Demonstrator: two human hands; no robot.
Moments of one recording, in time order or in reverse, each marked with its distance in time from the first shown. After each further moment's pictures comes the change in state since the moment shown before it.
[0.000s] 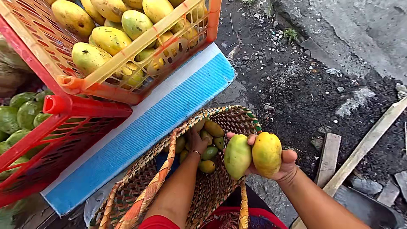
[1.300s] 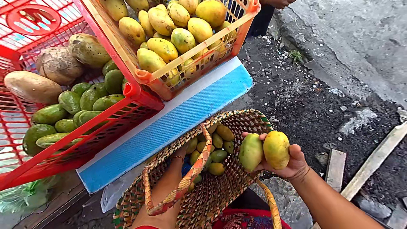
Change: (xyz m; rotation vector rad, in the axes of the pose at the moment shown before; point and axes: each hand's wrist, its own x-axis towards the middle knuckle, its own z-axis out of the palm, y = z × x) left_hand -0.016 -0.085 -0.085 -0.342 0.185 -0.396; right_hand 0.004 -0.005 0.011 -0.046 0.098 0.091
